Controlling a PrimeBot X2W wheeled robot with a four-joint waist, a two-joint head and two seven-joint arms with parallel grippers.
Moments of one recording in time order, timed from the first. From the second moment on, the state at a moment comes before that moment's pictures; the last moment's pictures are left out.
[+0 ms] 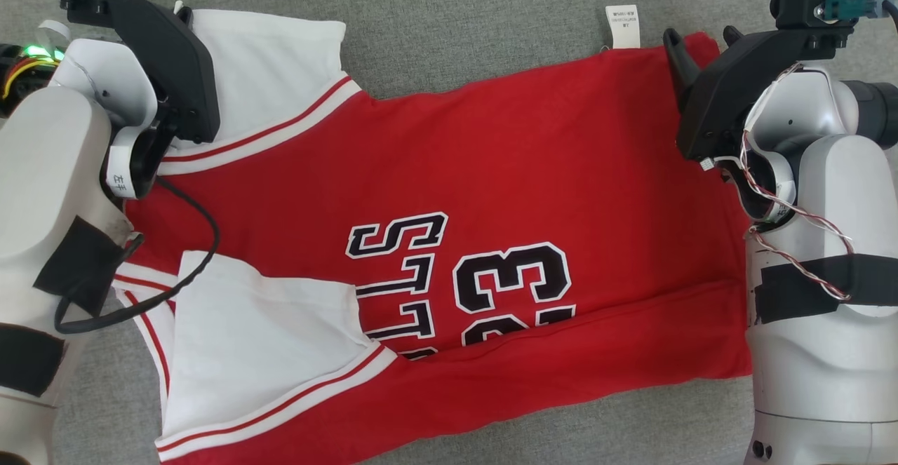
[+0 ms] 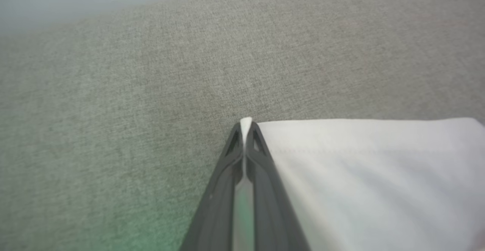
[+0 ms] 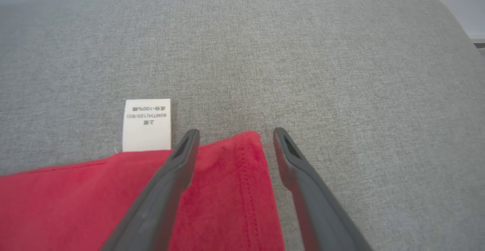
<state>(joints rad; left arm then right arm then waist) -1.14 0.42 -0.59 0.66 -0.67 0.04 0.49 -0.82 -0.08 -0.15 0.26 0.00 0.13 0.67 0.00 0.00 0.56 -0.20</state>
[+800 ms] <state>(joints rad) -1.11 0.45 -0.58 0.56 -0.70 0.06 0.52 -0.83 -0.17 -0.10 0.28 0.02 0.13 0.78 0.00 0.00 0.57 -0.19</state>
